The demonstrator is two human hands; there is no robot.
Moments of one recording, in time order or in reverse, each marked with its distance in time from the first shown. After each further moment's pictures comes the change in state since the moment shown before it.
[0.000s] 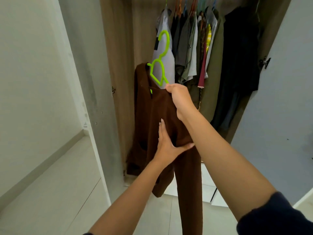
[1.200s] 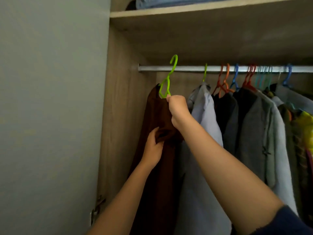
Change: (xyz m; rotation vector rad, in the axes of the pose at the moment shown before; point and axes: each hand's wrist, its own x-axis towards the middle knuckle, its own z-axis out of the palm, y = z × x) left_hand 0.568 -0.024 -0.203 -0.238 0.379 0.309; right_hand 0.485 -0.105 0.192 0.013 -0.080 -0.271
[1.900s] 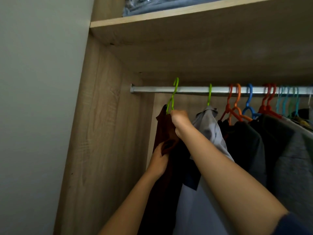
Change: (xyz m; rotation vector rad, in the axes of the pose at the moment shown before) left_hand 0.128 -0.024 0.043 -0.026 -0.135 0.060; right_hand 0.147 0.008 -0.002 -0.062 -0.019 -0.023
